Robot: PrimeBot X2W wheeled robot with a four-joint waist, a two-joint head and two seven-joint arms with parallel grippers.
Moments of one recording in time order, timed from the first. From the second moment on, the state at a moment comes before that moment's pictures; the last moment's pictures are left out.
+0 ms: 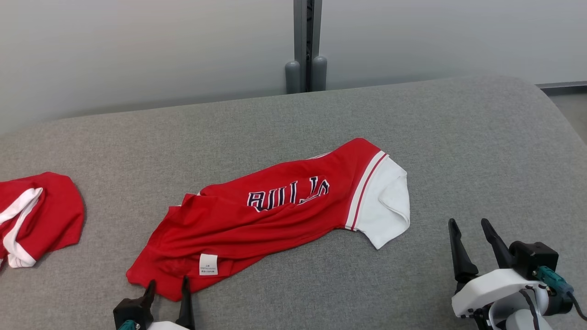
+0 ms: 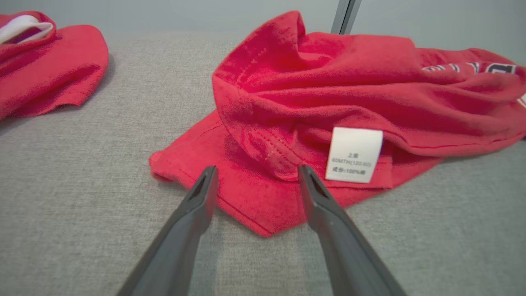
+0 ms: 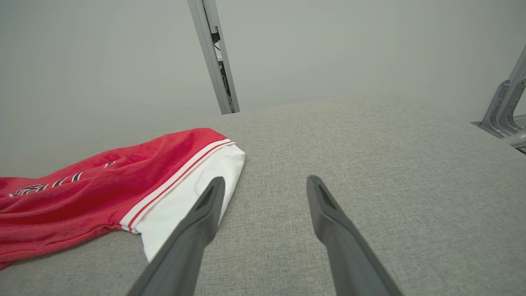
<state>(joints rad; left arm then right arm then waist) -0.05 0.05 -0.12 0.58 -0.25 0.10 -0.26 -0.19 -0.05 0.03 0.53 0.22 0.13 -0.26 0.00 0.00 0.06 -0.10</state>
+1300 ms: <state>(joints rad) -0.12 0.05 -0.22 0.48 -0.34 0.05 -0.26 -0.28 -0.05 0.00 0.58 0.18 0.13 -0.26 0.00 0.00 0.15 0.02</state>
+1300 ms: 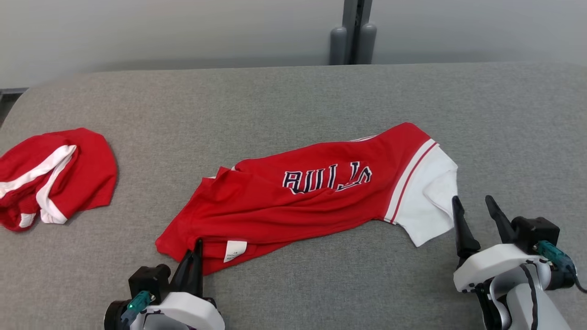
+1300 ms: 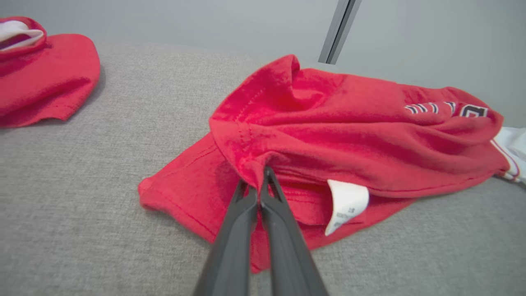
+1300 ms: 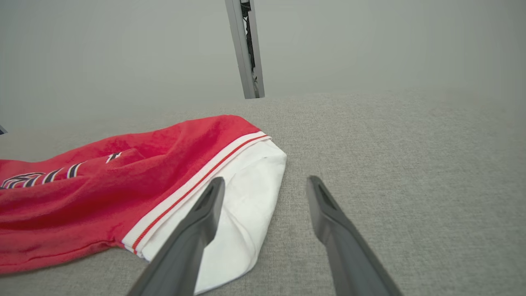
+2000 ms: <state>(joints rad) -0.15 0.05 -0.31 0.47 -0.35 0.06 -0.26 -0.49 -0.05 -0.08 0.90 -0.01 0.13 -0.26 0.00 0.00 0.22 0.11</state>
